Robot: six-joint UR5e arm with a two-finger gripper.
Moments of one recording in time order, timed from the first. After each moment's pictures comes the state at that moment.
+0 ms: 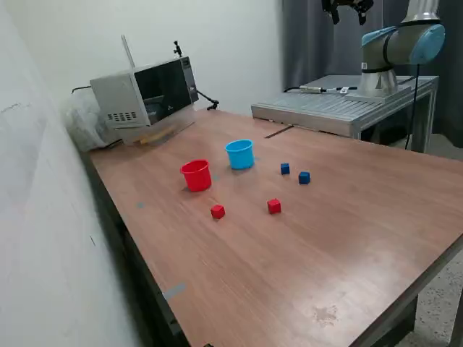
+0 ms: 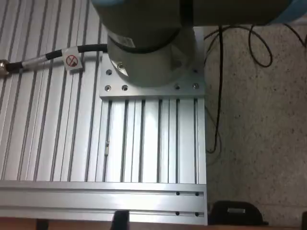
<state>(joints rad) -0.04 -1.81 1.82 -1.15 -1.73 3.15</state>
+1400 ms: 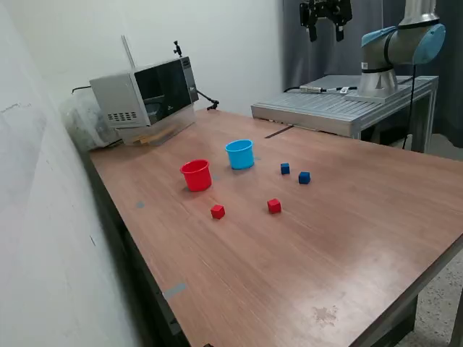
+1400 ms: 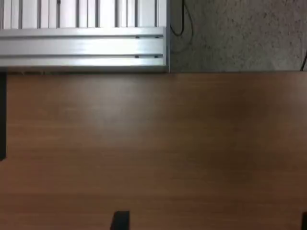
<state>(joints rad) 0.01 -1.62 1.74 -1.55 -1.63 3.17</state>
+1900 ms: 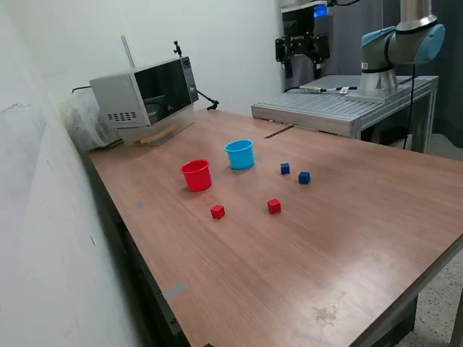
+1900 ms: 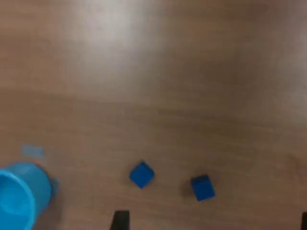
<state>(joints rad) 0.02 -1.38 1.68 -1.85 -1.61 3.05</state>
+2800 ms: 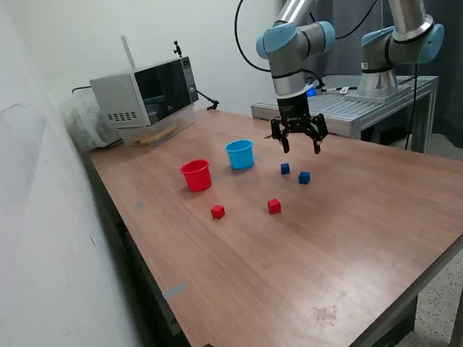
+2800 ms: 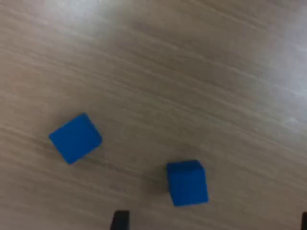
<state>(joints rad) 0.03 -1.02 1.71 -2.22 -1.50 2.85</state>
